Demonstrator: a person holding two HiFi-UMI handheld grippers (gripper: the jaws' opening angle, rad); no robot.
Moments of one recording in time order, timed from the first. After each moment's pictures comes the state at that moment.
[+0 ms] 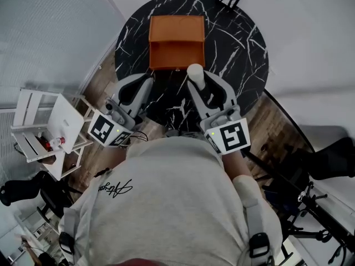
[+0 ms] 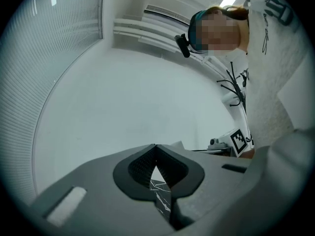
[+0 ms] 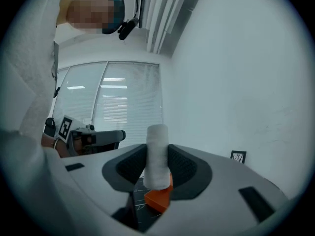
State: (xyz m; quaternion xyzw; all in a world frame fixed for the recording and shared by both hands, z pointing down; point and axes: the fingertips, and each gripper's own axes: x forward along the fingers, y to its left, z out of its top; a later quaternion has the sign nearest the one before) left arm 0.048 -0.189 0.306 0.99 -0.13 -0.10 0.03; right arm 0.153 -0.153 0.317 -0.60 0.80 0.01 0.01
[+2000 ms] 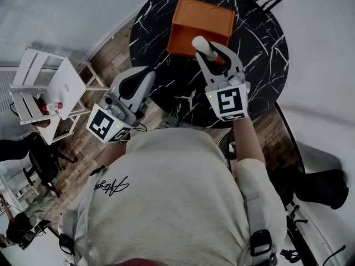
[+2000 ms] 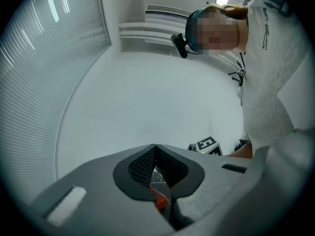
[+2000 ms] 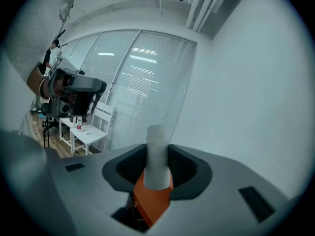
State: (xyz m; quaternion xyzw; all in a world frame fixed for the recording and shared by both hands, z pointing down) left arm 0.009 -0.191 0.325 0.97 -0.22 -0.08 0.03; right arm 0.138 -0.241 0.392 -0.50 0.84 0.07 -0.20
